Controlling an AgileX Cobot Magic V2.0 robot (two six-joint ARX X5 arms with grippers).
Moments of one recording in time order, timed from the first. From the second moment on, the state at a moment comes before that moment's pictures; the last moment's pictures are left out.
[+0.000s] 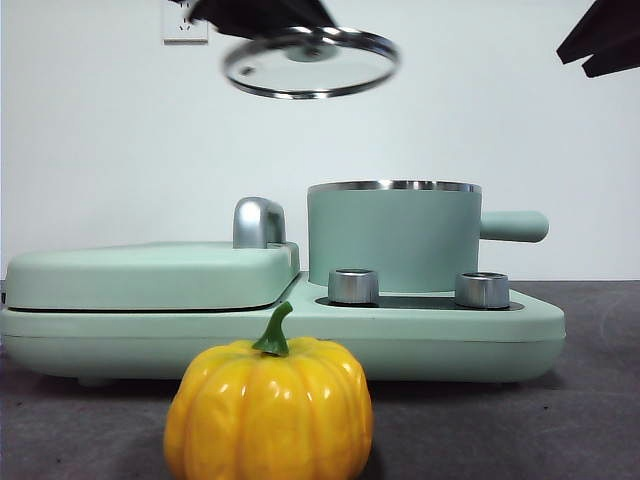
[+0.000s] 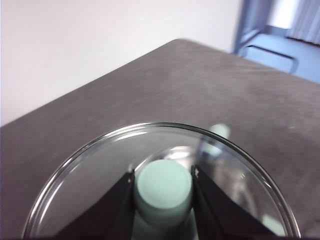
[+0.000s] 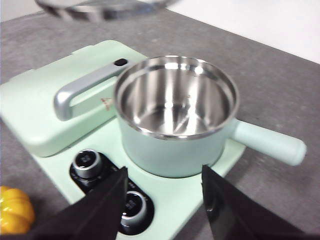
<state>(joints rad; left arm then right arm) -0.54 1.45 1.30 -0.17 0.31 0.11 0.19 0.70 0.66 -0.37 -0.52 -0.21</state>
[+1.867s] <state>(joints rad) -0.34 0.95 0.94 -0.40 0.15 0.04 0.96 1.37 0.66 -0.16 -0.30 -0.26</state>
